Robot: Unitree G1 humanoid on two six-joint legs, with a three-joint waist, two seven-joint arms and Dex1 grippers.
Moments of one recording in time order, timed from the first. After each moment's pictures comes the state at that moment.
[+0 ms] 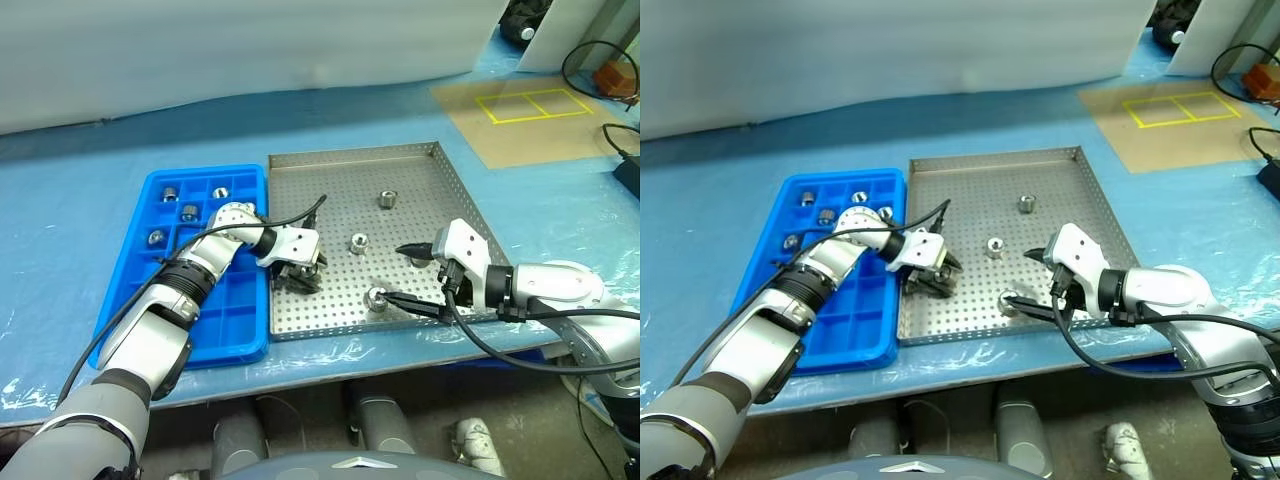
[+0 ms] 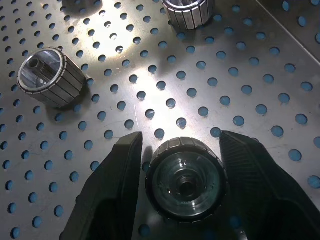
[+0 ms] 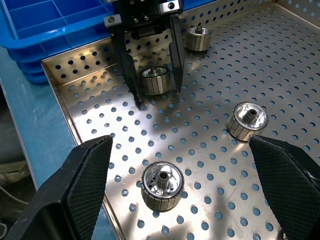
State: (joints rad) left arm -0.86 0.37 -0.43 0.70 0.12 -0.31 -1.38; right arm -0.16 -0.87 0.00 -0.55 0.48 0.70 0.85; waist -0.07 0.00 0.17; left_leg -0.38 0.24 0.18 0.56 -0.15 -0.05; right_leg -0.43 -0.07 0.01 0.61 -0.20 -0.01
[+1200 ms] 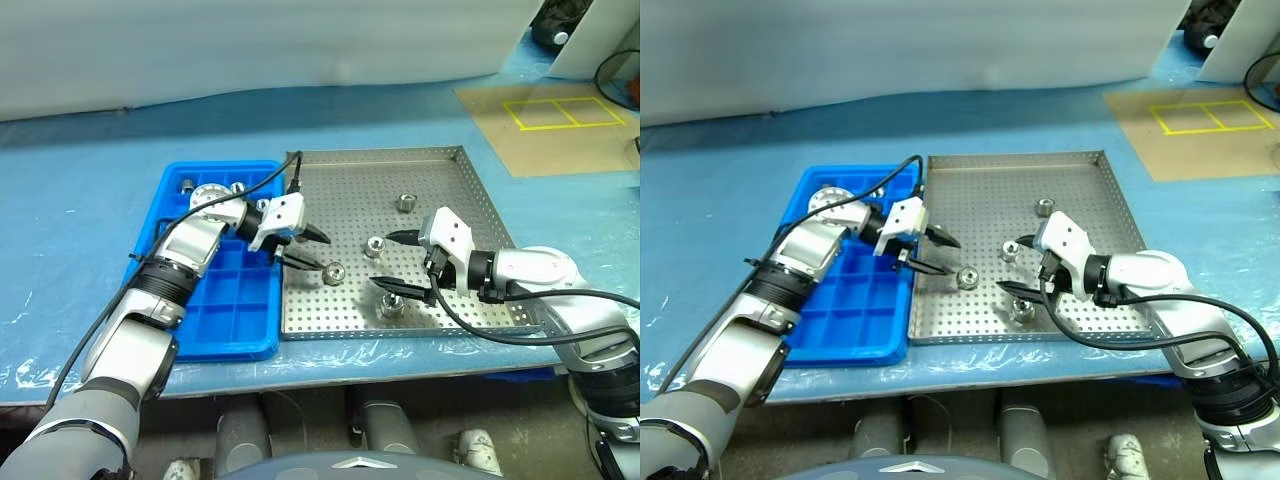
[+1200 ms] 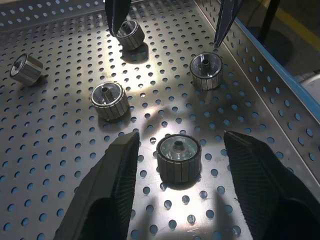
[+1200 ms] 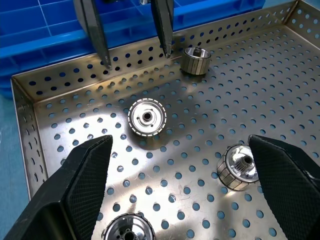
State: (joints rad) left arm -0.82 0.42 -0.30 0.43 -0.11 0.01 -1.47; right arm -0.26 -0.80 0.08 -0.41 0.39 0.61 0.88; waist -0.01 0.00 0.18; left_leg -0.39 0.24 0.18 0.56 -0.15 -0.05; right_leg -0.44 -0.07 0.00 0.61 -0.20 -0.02
